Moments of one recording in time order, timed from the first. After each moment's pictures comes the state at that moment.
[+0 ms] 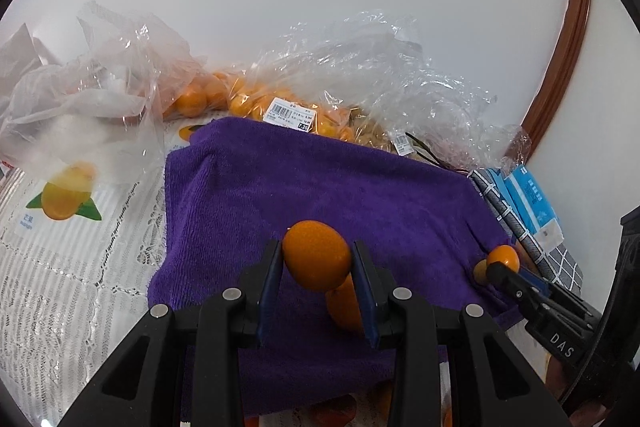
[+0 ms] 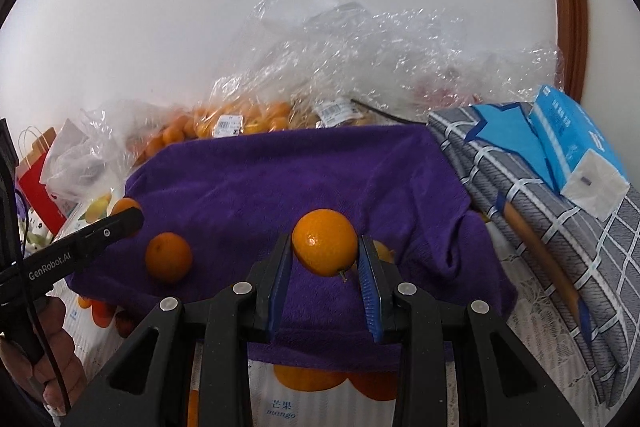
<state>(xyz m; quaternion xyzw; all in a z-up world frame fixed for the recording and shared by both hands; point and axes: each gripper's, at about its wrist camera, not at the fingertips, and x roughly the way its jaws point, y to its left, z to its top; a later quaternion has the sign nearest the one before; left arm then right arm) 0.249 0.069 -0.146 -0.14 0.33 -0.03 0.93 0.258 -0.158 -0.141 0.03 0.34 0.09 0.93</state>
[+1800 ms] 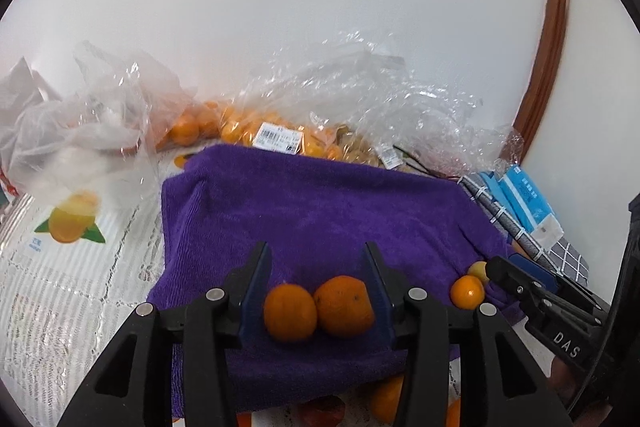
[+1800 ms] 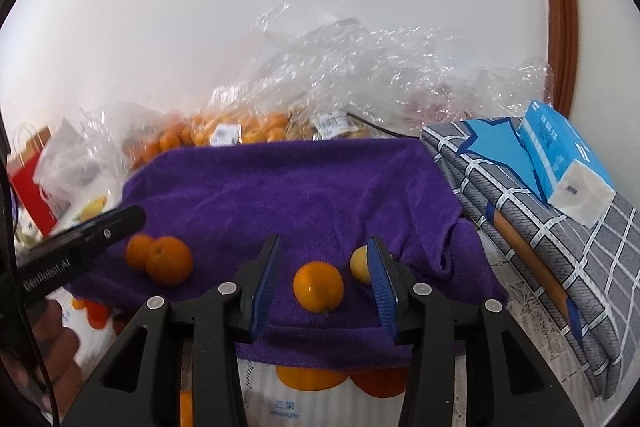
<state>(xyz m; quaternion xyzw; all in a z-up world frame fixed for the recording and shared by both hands) 0.236 0.053 -0.138 -0.10 0.28 -0.04 0.95 0.243 -0.157 -0.133 0.03 0.30 0.07 0.95</state>
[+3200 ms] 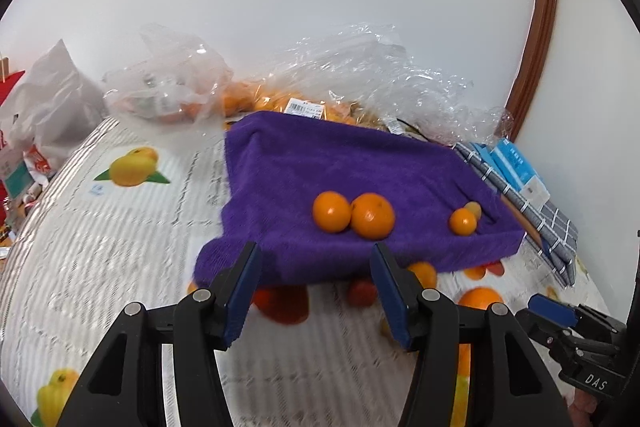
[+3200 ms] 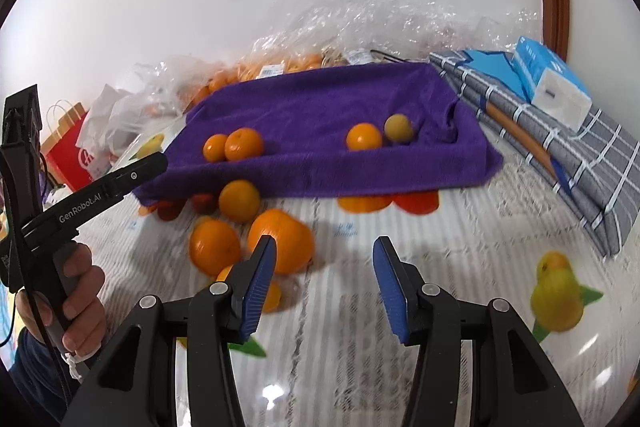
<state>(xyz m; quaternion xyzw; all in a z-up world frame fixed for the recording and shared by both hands) 0.157 0.087 -0.145 -0.10 0.31 -0.03 0.95 0.136 -0.147 -0.144 0.04 0.38 0.11 0.92</state>
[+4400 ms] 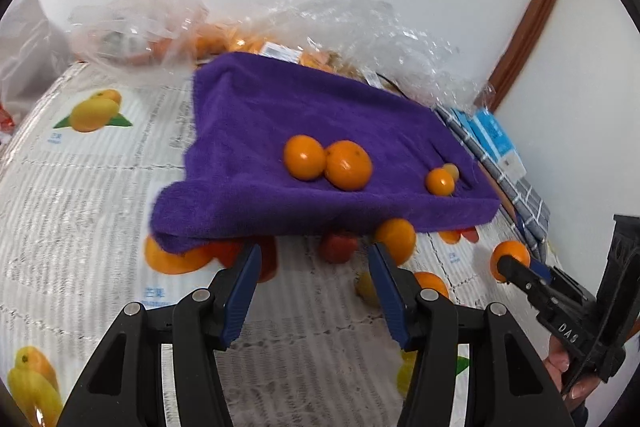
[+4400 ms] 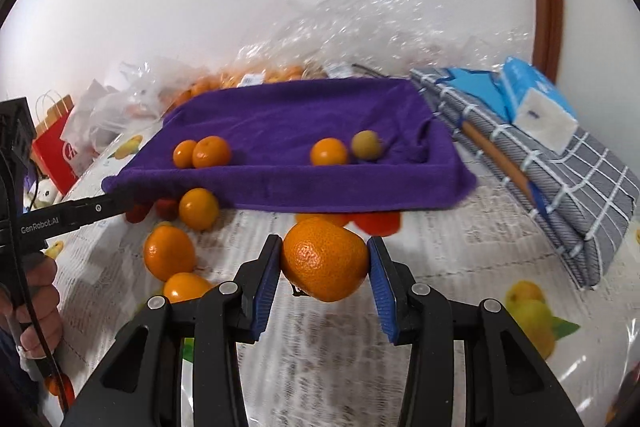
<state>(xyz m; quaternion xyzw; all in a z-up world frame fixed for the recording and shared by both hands) 0.173 0.080 -0.164 -0.13 0.39 -0.10 0.91 0.149 -0.173 -0.147 0.02 0.36 0.09 0.93</state>
